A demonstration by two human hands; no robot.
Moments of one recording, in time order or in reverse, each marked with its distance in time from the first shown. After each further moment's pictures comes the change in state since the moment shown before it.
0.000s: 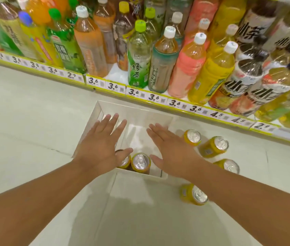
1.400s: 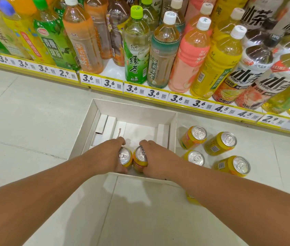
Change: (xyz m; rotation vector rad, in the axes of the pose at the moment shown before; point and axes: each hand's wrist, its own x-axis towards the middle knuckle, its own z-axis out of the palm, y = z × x) left_hand 0.027 -0.015 0.050 -0.426 -0.472 -0.042; right_hand 0.043 -0.018 0.068 0.310 -0.143 0.181
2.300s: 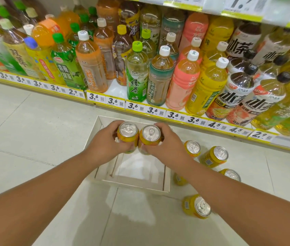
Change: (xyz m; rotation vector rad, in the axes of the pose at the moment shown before) left_hand -0.012 0.033 -0.057 -0.607 0.418 0.077; right_hand -0.018 -0.010 -0.077 0.745 0.447 0.100
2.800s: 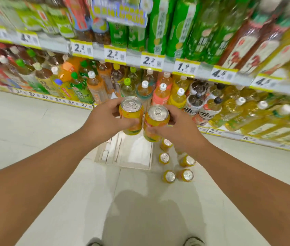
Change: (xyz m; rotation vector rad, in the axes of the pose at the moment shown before) left_hand -0.088 0.285 -0.105 -0.046 -0.033 0.014; right_hand -0.102 -0.235 -0.176 0.106 -0.013 -0.016
